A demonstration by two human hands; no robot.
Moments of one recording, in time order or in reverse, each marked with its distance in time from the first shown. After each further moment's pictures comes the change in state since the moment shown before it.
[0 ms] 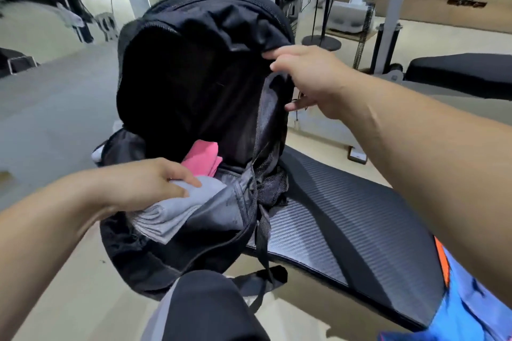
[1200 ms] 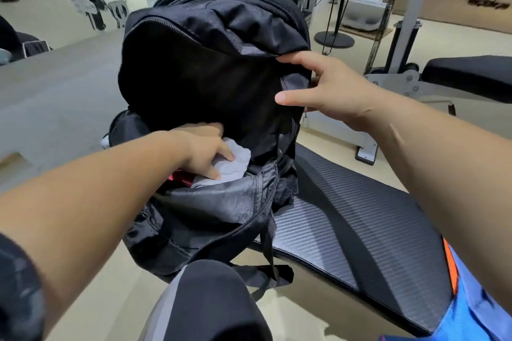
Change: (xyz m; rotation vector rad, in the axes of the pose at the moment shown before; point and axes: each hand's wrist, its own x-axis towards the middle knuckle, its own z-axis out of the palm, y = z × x) left_hand 0.102 0.013 -0.003 0.888 -0.012 0.146; right_hand 0.002 0.040 -0.010 -0.059 -0.176 -0.247
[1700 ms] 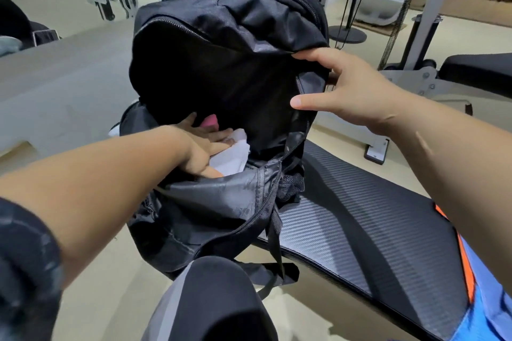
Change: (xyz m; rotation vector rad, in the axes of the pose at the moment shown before) left_hand 0.002 -0.017 0.018 0.210 -0.249 -0.038; right_hand 0.001 0.009 -0.002 -0.207 0.012 -0.106
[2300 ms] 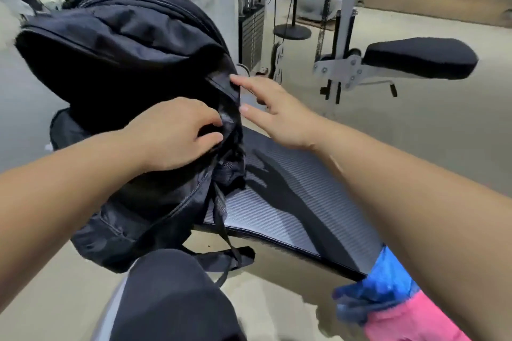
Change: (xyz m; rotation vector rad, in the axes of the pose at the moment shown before) left_hand -0.075 0.084 -0.074 -0.349 0.839 0.183; right_hand -0.072 0.020 0.008 -0.124 -0.028 0.012
